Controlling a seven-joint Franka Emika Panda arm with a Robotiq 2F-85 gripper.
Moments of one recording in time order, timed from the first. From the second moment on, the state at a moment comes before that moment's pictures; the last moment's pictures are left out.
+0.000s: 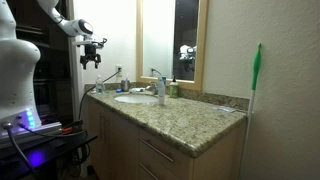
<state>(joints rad) 0.06 -0.27 0.09 -2.33 -0.12 1.88 -0.09</state>
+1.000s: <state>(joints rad) -0.11 0.12 -0.10 -2.26 -0.77 2.35 0.38</state>
